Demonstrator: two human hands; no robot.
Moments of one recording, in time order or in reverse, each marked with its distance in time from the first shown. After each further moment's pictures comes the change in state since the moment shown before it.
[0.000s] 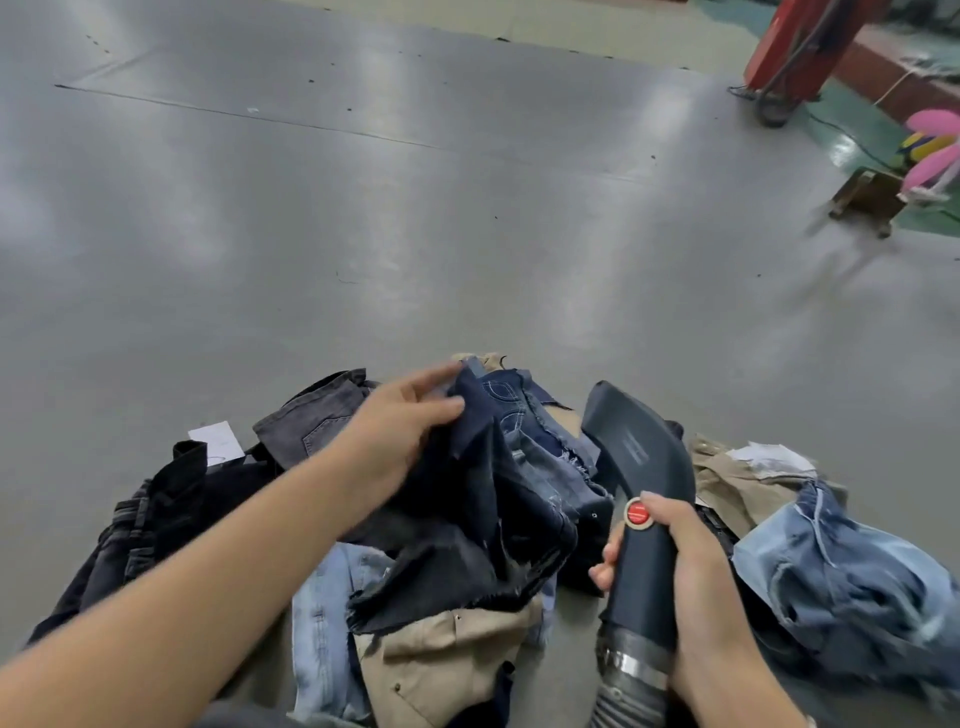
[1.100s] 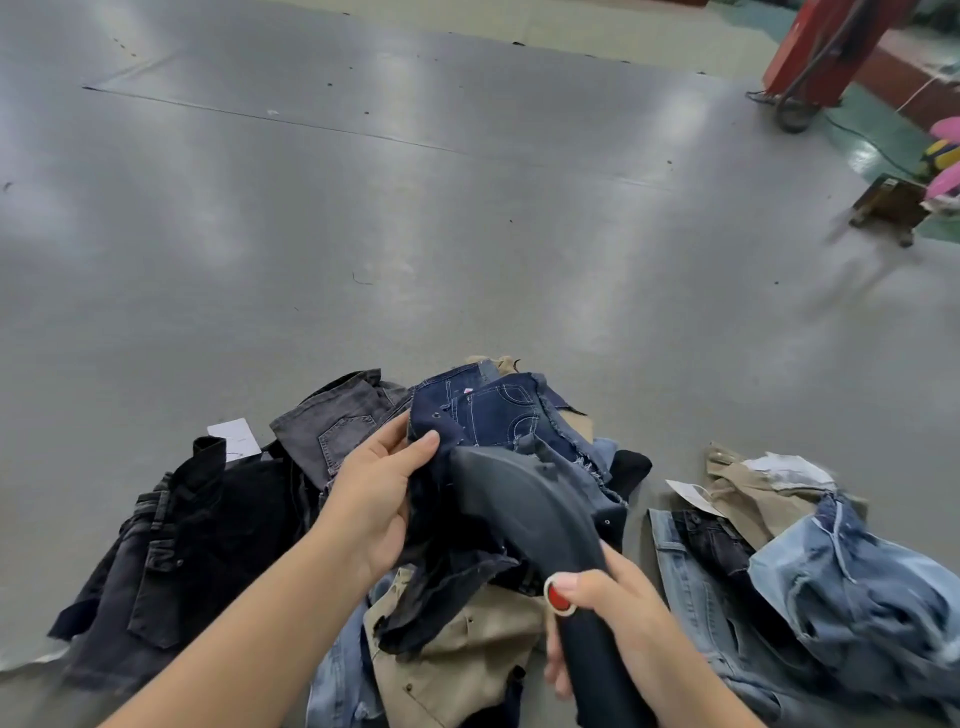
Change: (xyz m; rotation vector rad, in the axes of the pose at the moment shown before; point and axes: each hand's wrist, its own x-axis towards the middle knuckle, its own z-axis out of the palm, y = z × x) left_hand -0.035 -0.028 -0.014 -0.309 0.159 0.022; right_hand -0.004 0.026 0.016 -0.335 -0.466 0.063
